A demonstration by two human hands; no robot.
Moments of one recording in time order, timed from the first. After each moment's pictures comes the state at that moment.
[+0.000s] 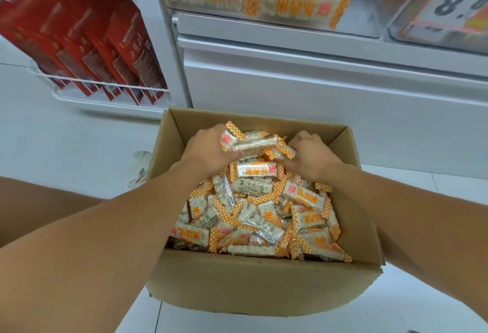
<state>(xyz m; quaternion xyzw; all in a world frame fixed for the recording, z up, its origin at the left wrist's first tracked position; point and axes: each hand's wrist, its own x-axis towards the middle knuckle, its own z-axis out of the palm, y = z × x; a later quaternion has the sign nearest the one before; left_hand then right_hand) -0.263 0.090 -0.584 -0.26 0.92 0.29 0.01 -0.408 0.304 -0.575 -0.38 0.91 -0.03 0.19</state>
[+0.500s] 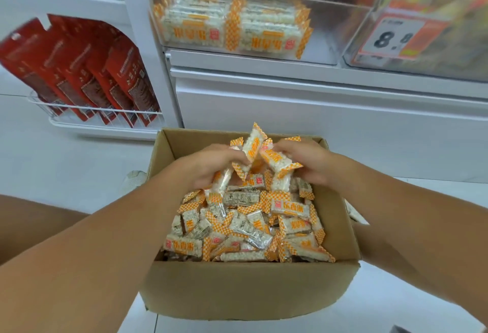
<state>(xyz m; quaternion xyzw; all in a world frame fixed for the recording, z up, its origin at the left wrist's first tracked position) -0.265 0.128 -0.510 -0.29 0.62 0.71 0.16 -0.387 0.303 -0.506 -0.03 0.73 -0.52 0.44</state>
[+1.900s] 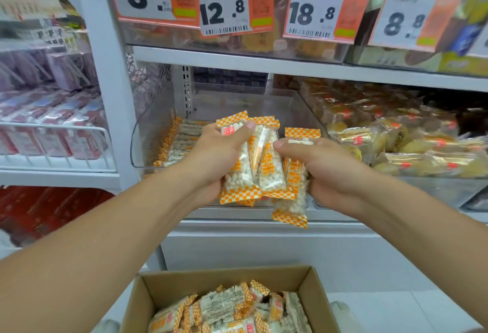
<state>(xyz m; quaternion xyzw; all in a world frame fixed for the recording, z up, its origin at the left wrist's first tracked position) -0.376 0.108 -0.272 -0.16 0.59 0.78 -0.16 -0.438 0.260 -0.263 -0.17 0.65 -0.68 0.29</state>
